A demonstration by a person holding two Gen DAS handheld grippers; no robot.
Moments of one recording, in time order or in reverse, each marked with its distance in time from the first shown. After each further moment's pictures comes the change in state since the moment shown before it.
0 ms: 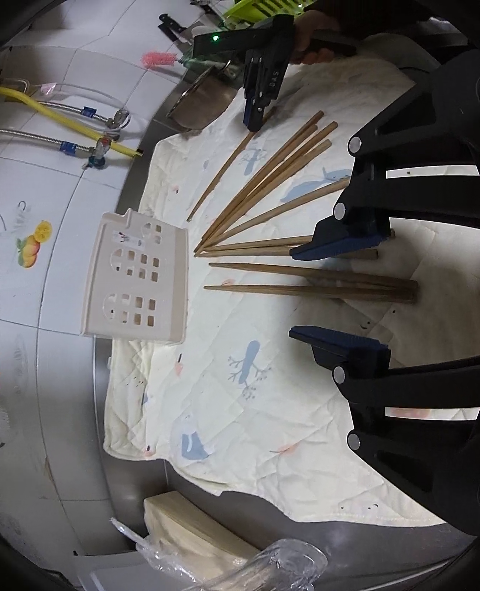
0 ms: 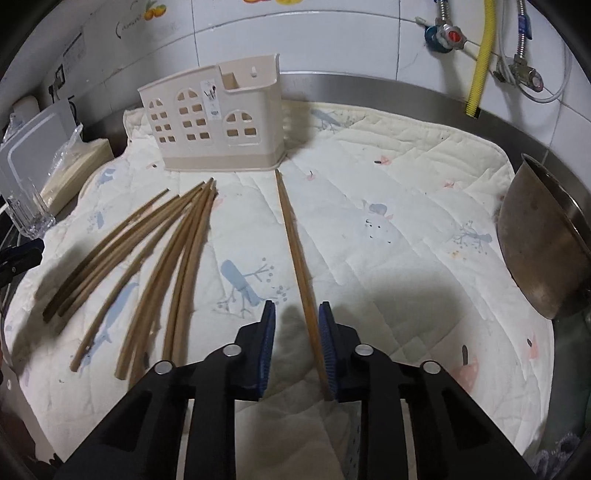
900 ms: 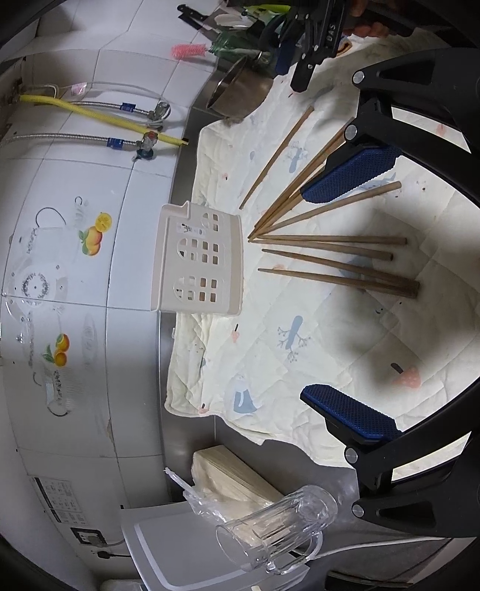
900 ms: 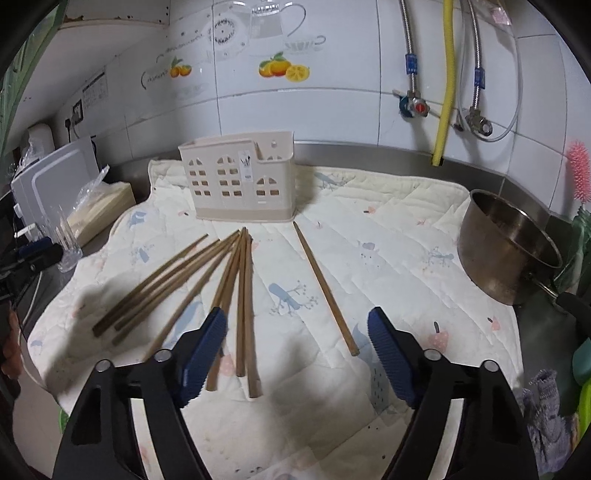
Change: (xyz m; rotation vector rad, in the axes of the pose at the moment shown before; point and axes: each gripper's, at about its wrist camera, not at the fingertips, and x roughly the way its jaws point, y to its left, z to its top) left arm -0.061 -0.020 0.006 -0.006 -0.196 0.144; right arm -0.088 0.034 -0.025 0.037 -0.198 -0.038
